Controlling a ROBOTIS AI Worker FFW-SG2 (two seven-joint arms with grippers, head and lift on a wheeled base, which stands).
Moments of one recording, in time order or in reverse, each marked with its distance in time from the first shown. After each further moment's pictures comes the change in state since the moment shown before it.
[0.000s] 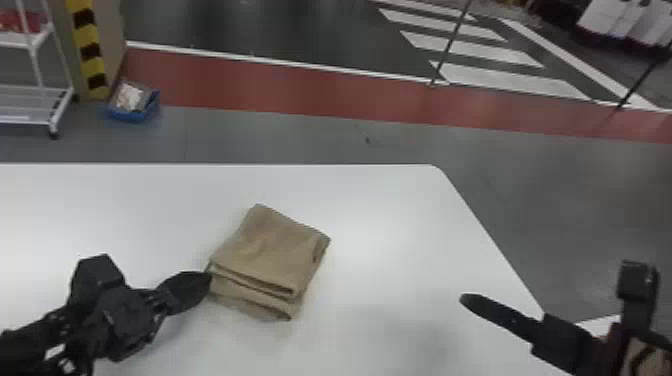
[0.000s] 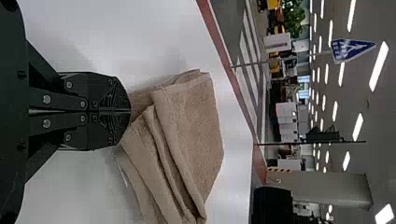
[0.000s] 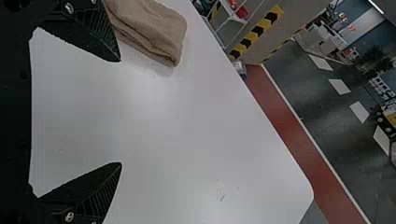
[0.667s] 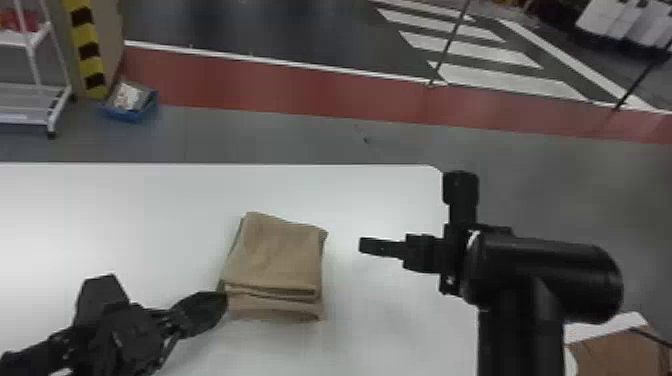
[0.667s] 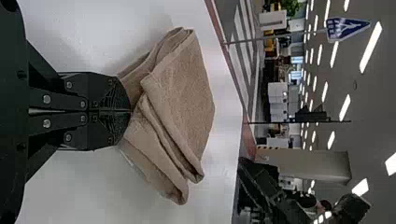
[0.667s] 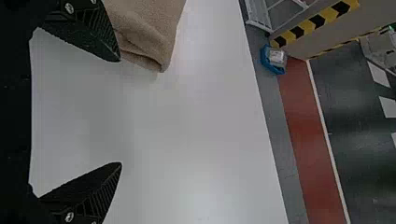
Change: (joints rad) left arm 0.078 -0.002 -0.031 -0.091 0.032 0.022 -0.076; right arm -0.331 0.000 0.547 0.371 0.381 -0.168 -0.250
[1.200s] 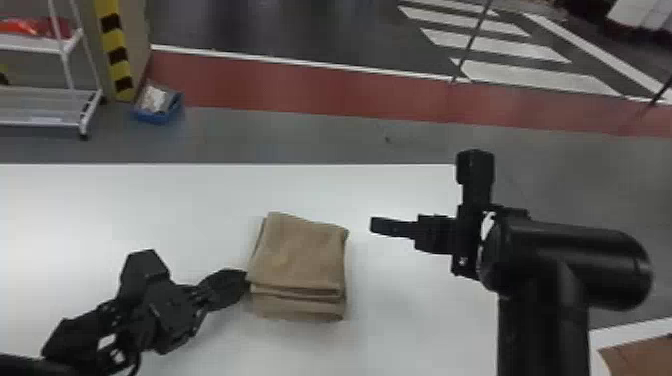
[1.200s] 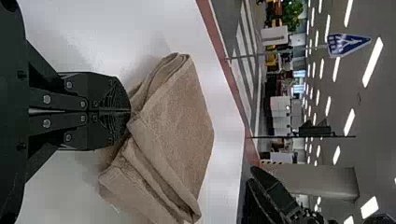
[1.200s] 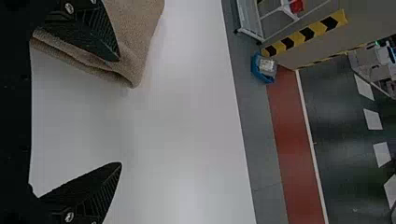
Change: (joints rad) left arm -0.086 -0.002 -0.023 0.082 0.002 0.011 0.090; right arm -0.047 0.000 0.033 0.015 -0.081 -0.036 -0.066
